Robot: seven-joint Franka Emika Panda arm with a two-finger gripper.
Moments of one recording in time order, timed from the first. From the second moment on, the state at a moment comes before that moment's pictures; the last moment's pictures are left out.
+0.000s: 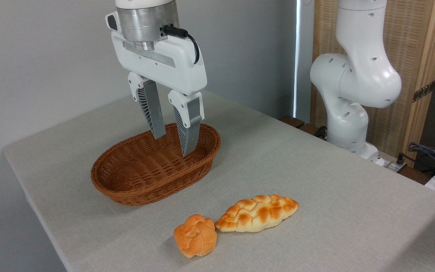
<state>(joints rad) -0.05 -0.02 0.03 -1.65 -0.04 1.66 0.68</state>
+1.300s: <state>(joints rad) -0.06 -0.03 0.03 -1.66 -0.04 1.66 0.80</state>
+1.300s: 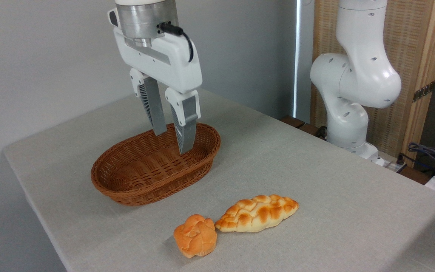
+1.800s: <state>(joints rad) -0.05 -0.03 0.04 -1.84 0.09 1.70 1.07</state>
